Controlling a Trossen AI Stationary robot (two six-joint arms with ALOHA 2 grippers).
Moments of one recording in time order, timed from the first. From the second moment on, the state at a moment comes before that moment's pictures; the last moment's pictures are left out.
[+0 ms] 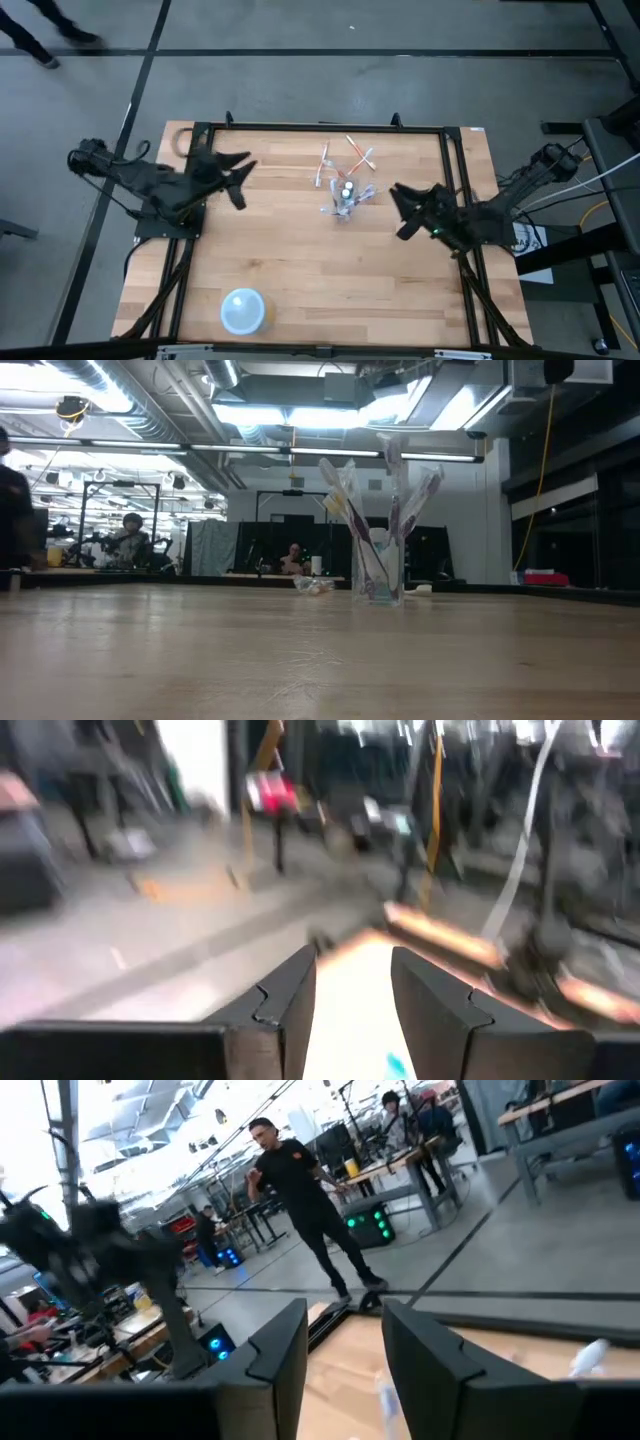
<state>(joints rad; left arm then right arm) -0.43 0.86 1.00 -0.35 -1.14 -0.33 0.67 1.09 0.64 0.72 1.35 0.24</state>
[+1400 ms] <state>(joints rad) 0.54 1.98 1.49 -0.66 0.24 -0.72 0.92 0.90 0.64 0.93 1.43 -0.12</state>
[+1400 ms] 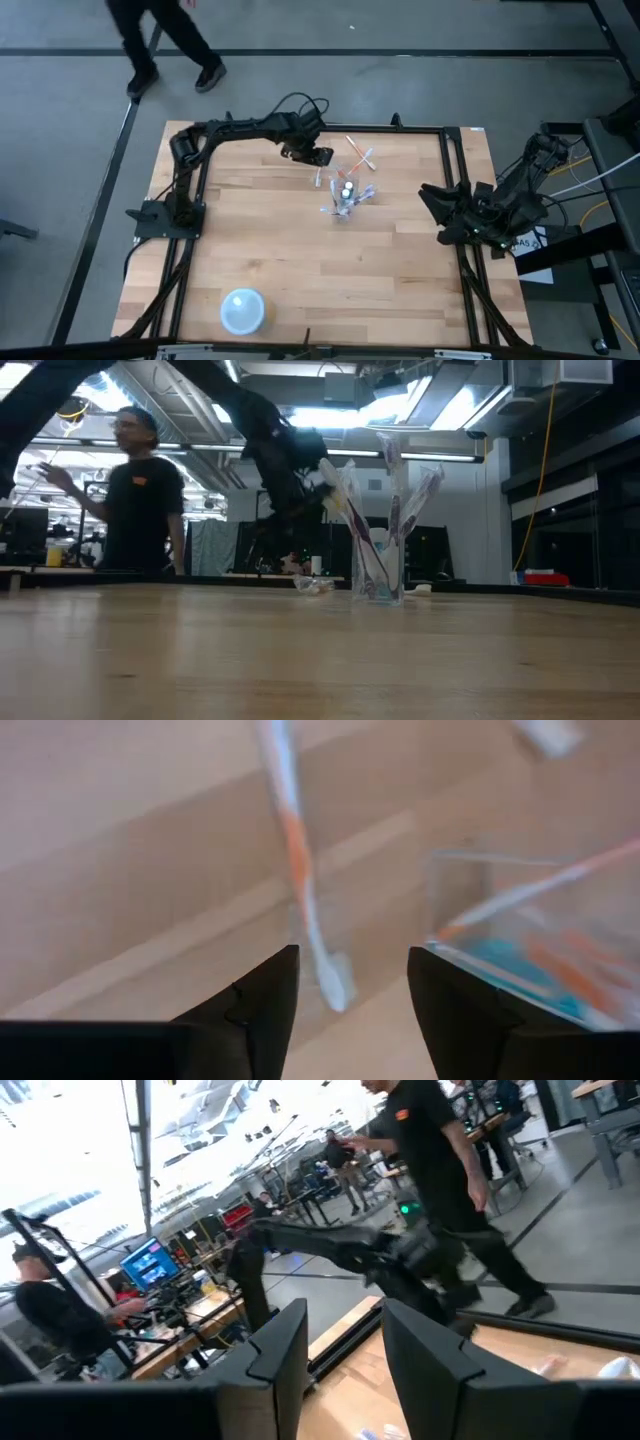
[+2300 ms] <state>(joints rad) 0.52 2.05 1.49 -0.58 0.24 -0.80 1.03 0.83 0.70 1.01 1.47 -0.36</state>
